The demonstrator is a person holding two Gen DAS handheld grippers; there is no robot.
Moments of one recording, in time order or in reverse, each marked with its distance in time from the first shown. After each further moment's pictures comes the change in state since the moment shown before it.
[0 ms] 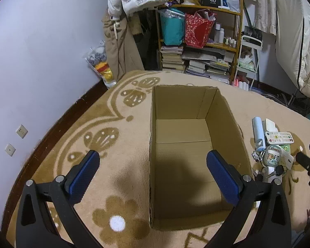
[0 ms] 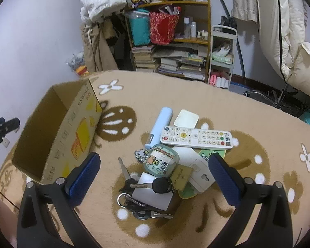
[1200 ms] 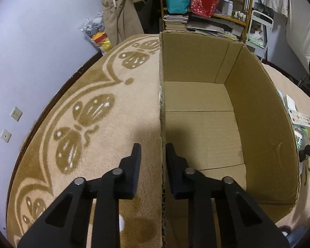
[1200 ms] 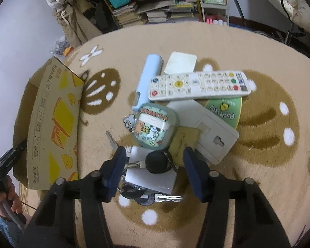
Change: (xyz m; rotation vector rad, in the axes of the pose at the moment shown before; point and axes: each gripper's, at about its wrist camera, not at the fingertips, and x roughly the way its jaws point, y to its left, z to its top) left arm 0.076 0.009 -0.028 0.005 0.194 0.010; right arm 0.067 -0.032 -0.016 0.221 0.324 0.081
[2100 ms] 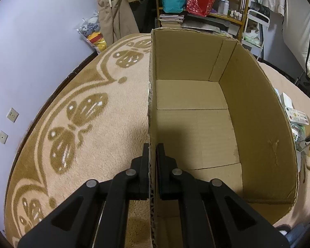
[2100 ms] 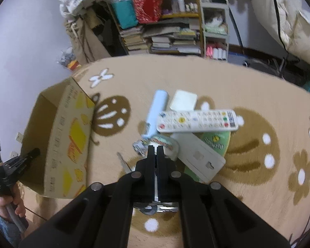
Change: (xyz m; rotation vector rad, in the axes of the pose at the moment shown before) left arm 0.003 -0.007 -0.002 0.004 -0.004 -0.025; right arm -0.046 0.019 0.011 -0.064 -0.147 -0.050
